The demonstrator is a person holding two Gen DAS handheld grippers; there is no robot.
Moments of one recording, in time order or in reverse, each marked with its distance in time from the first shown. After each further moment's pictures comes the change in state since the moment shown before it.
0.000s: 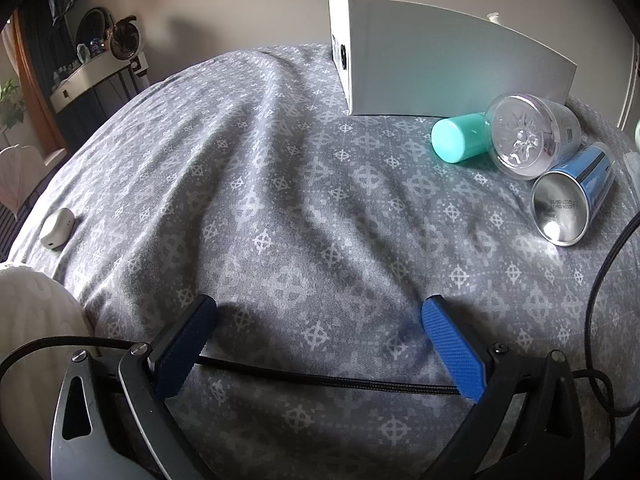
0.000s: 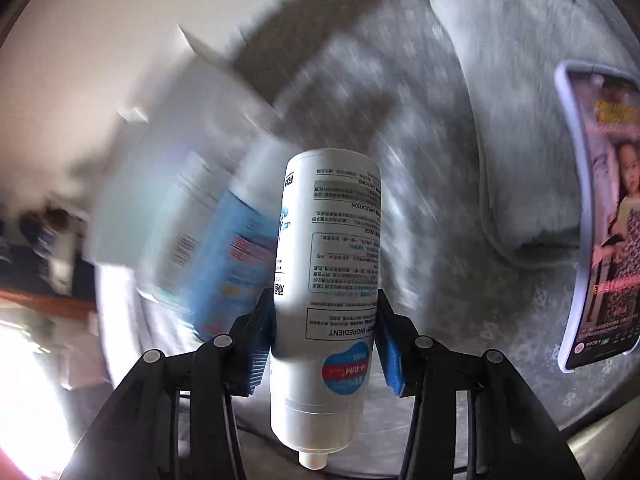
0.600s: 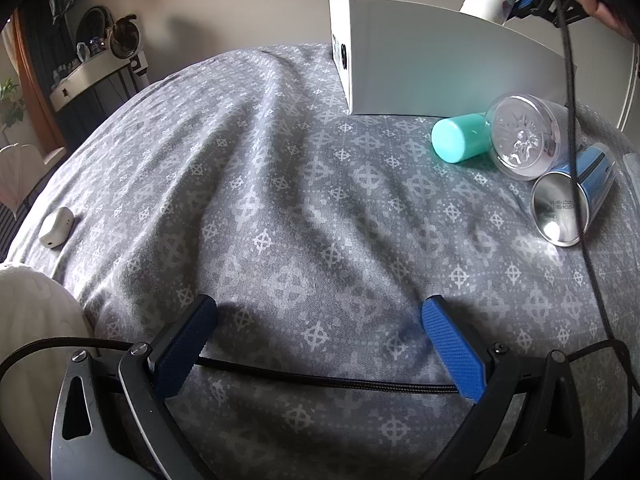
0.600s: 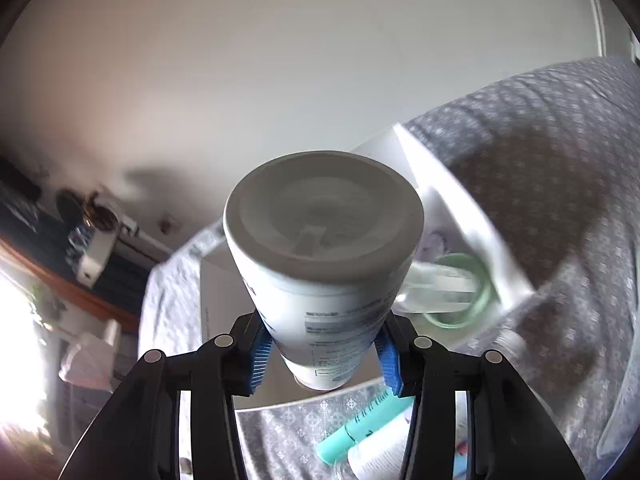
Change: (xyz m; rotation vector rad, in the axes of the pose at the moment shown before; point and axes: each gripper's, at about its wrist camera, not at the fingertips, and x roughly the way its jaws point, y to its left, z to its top) left arm 0.001 -0.001 -0.001 -0.002 0.000 -0.001; right arm 0.077 0.223 0.104 -0.266 -0.072 0.018
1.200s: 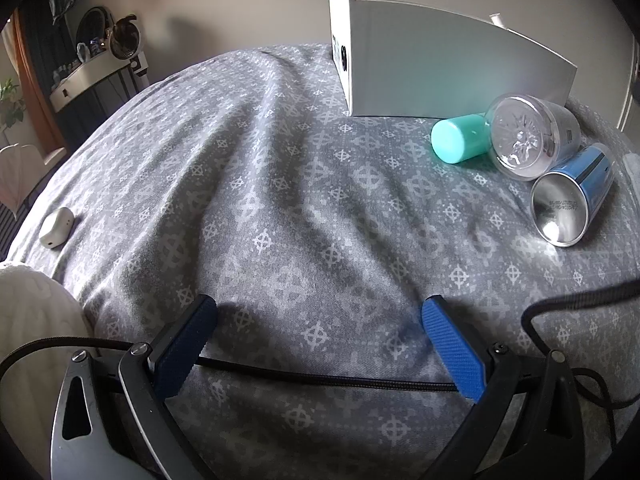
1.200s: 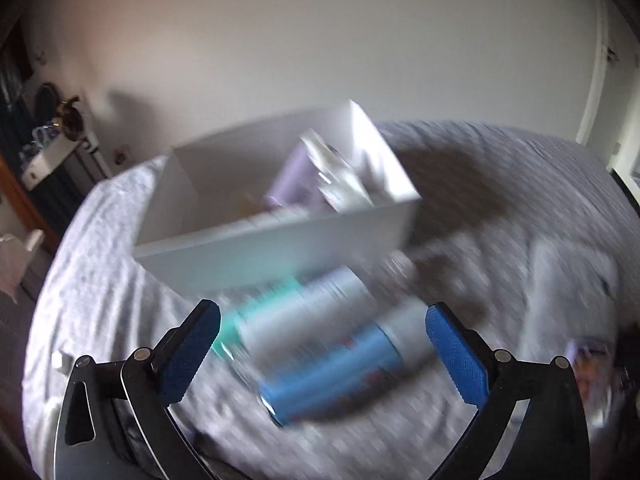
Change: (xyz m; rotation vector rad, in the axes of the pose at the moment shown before) left arm 0.000 -0.001 0.000 -0.001 0.000 -0.002; right arm -0.100 -0.051 -0.163 -0.232 -0.090 -0.307
